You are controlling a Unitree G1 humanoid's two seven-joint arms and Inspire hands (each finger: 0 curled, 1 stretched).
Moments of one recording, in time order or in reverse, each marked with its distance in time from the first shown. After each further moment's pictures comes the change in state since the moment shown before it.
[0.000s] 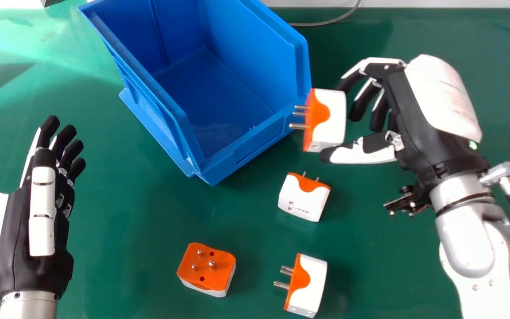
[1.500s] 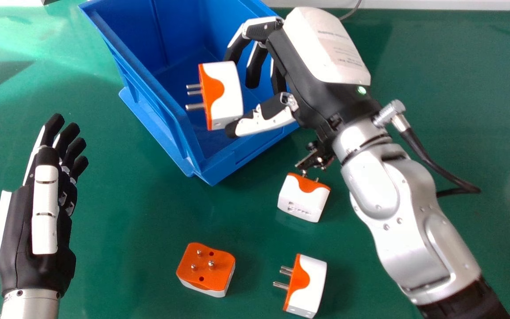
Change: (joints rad) left arm -0.007 -0.001 -0.004 0.002 0.004 -0.002 -0.007; right arm -0.364 0.200 0.156 0.311 -0.089 -0.073 0.028
